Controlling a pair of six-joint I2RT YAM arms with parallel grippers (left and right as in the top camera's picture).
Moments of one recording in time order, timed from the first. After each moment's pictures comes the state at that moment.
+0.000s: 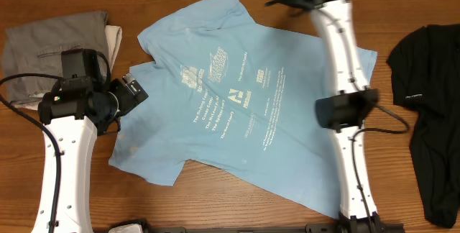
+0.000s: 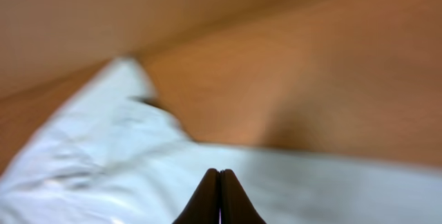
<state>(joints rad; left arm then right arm) 0.16 1.36 1.18 -0.99 0.09 -0.55 0.15 2.75 3.12 -1.34 -0.05 0.46</state>
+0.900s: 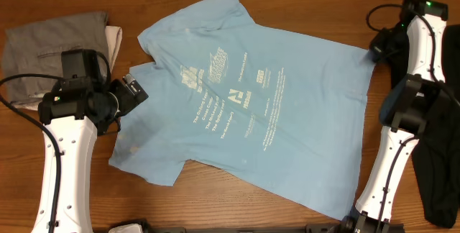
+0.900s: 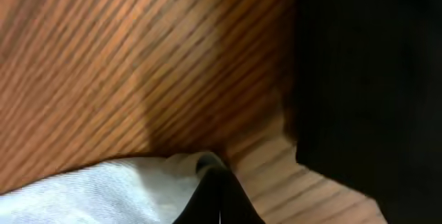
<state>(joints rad) 0.16 1.36 1.18 -0.99 0.09 -0.55 -0.33 2.74 2.62 -1.39 -0.09 0.42</state>
